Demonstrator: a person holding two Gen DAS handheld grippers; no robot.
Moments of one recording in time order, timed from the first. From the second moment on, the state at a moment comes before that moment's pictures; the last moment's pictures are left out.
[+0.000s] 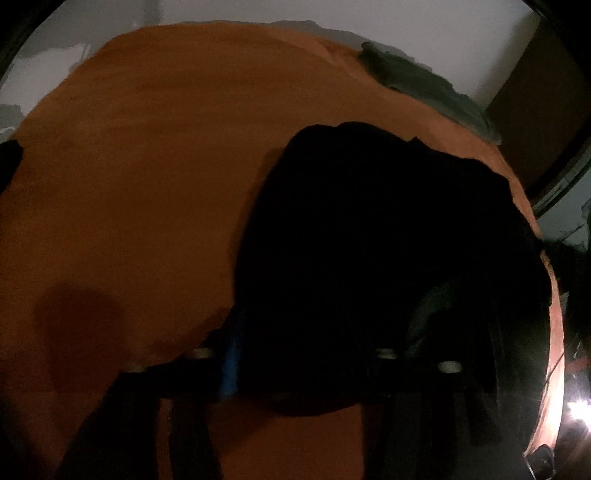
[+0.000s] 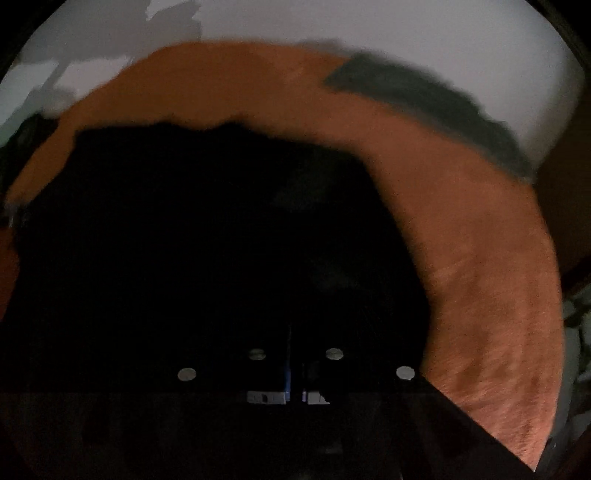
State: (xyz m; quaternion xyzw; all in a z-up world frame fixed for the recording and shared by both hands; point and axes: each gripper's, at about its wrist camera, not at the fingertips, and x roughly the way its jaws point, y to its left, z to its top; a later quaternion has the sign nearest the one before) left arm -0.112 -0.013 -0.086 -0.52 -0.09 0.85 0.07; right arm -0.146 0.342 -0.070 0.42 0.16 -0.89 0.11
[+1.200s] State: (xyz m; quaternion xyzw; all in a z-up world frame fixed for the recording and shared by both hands) left arm -0.165 -0.043 -0.015 -0.42 0.05 0.90 -0.10; right arm -0.271 0.567 0.016 0.40 -0.03 -0.91 -0.04
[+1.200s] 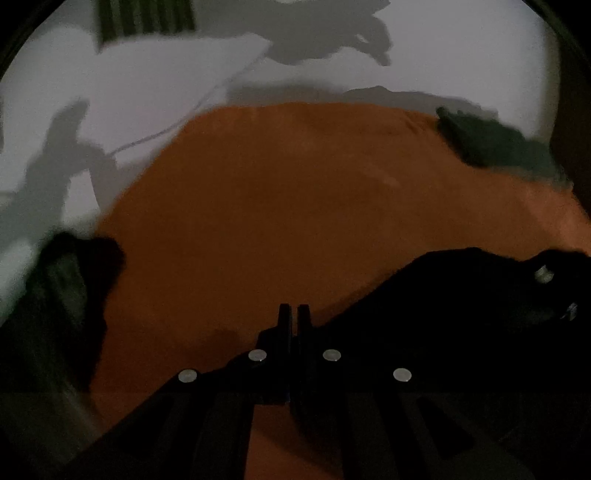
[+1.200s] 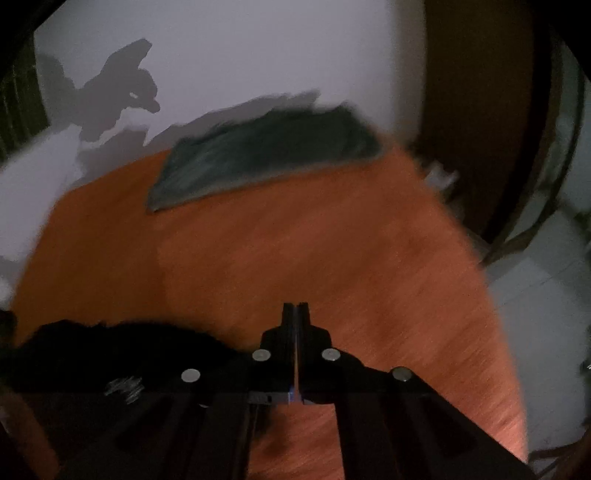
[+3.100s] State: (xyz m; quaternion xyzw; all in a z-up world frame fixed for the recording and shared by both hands) left arm -0.104 -0.057 -0.054 -0.49 -0.02 0.87 0.07; right arm -0.321 0.411 -0.059 0.46 0.11 -0.87 0.14
